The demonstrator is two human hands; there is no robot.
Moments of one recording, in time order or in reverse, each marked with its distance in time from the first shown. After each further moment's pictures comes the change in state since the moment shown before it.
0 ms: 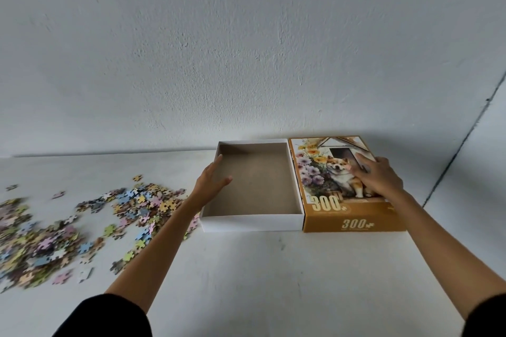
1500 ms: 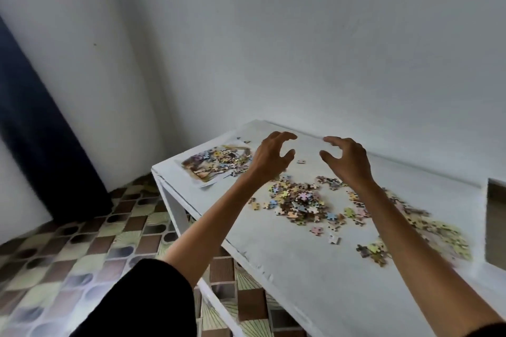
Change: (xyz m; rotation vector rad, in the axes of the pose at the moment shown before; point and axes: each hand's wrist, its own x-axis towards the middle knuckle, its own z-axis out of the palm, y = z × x) left_hand -0.180 -0.110 -0.308 0.374 0.572 -0.013; right_hand -0.207 -0.489 0.153 0.522 -0.166 -0.878
